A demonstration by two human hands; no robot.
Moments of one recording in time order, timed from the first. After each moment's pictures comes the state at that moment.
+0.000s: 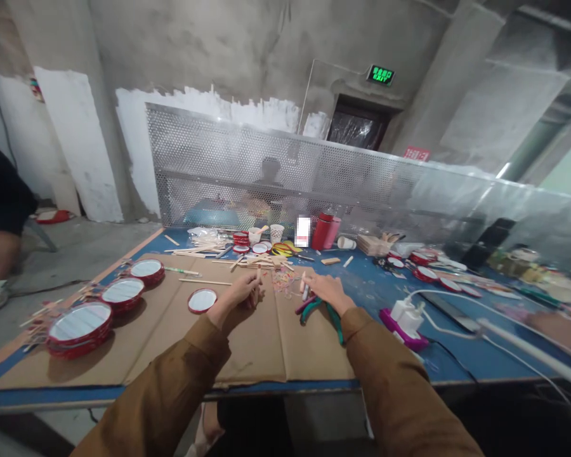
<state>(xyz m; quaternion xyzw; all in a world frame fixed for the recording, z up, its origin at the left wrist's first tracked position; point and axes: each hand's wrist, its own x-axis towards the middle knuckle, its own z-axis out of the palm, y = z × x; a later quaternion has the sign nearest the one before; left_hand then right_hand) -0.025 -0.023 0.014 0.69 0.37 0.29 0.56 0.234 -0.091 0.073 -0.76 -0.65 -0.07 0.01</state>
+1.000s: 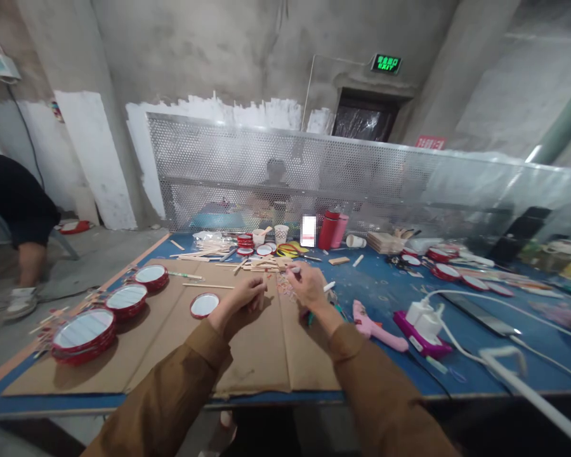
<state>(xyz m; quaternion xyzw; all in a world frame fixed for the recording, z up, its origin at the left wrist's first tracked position) -0.031 -0.035 0.031 0.72 0.33 0.28 0.54 0.163 -0.084 0.070 -0.58 -0.68 -0.03 0.44</state>
